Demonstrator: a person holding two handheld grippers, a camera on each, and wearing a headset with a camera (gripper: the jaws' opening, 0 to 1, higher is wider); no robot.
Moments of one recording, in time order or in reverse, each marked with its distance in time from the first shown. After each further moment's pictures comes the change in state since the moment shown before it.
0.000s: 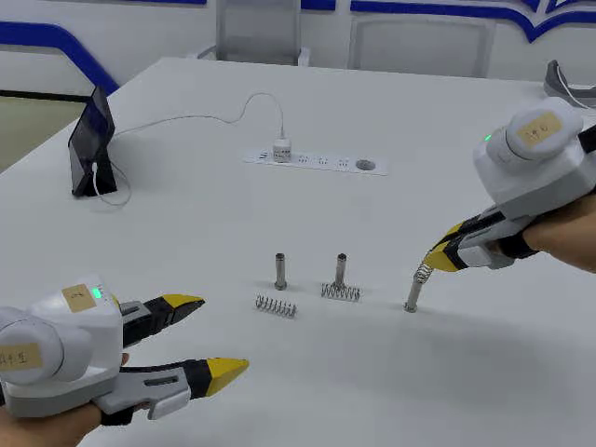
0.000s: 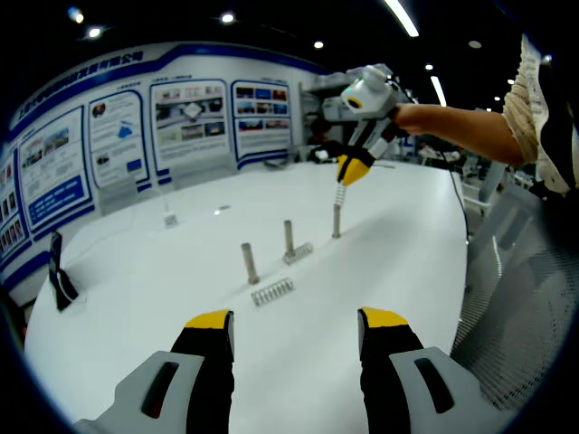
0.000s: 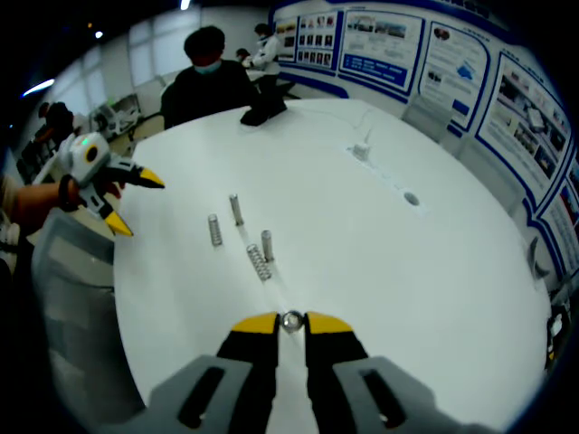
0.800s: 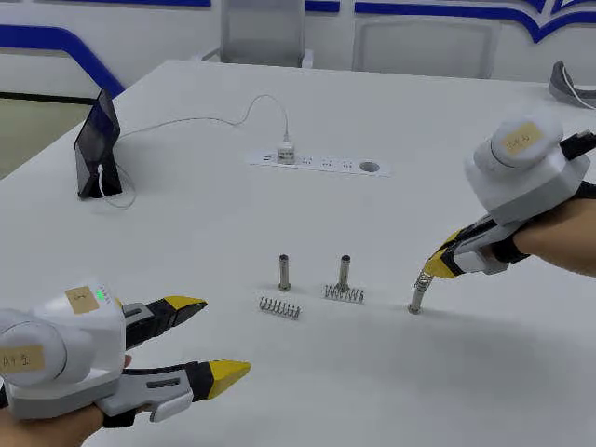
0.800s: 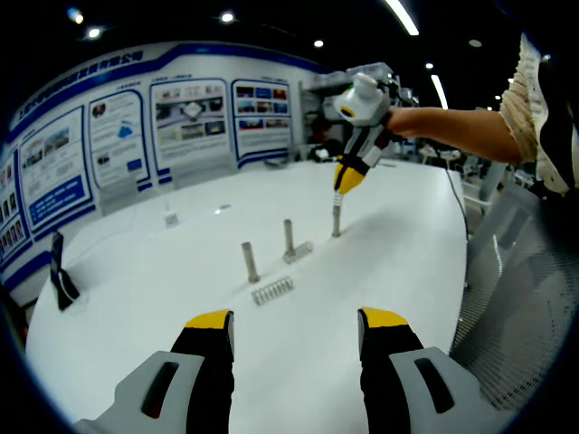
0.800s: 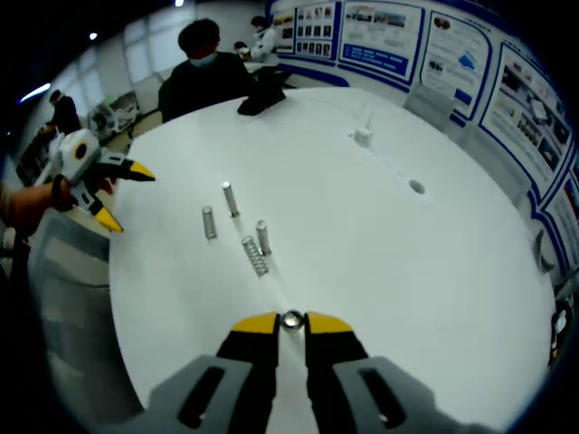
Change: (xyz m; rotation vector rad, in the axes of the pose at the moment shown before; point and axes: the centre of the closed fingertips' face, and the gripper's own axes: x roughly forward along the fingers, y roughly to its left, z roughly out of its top) left arm -0.002 -0.001 0.001 0.002 0.006 0.005; right arm 0.017 -0.002 -0.008 0.019 0.043 0.020
